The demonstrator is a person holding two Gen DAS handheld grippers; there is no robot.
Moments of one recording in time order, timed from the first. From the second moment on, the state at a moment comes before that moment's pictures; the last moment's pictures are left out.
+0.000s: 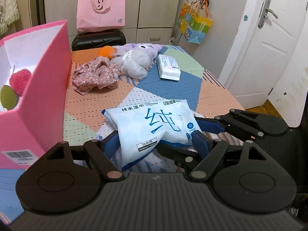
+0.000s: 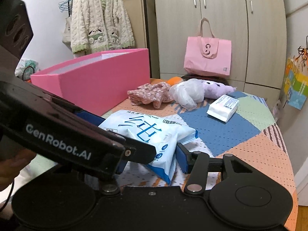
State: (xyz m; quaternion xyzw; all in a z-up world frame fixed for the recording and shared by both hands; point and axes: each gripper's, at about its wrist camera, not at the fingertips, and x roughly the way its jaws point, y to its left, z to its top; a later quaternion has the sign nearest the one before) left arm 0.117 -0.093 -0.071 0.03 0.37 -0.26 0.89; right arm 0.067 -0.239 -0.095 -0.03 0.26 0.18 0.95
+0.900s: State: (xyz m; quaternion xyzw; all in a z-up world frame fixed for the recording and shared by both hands) left arm 0.054 0.010 0.018 0.03 0.35 -0.24 0.91; right arm 0.030 -0.156 -0.018 -0.07 0.22 0.29 0.93
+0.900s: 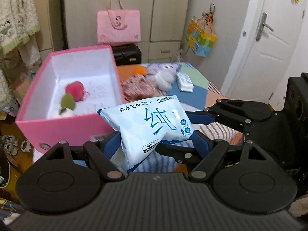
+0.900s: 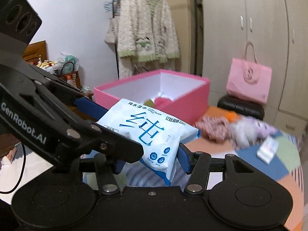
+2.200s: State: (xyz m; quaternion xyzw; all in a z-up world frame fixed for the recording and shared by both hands) left arm 0.249 0.093 -0.011 -0.08 0.41 -0.24 0.88; right arm 0.201 -0.072 -0.002 -0.19 0.27 0.29 0.90
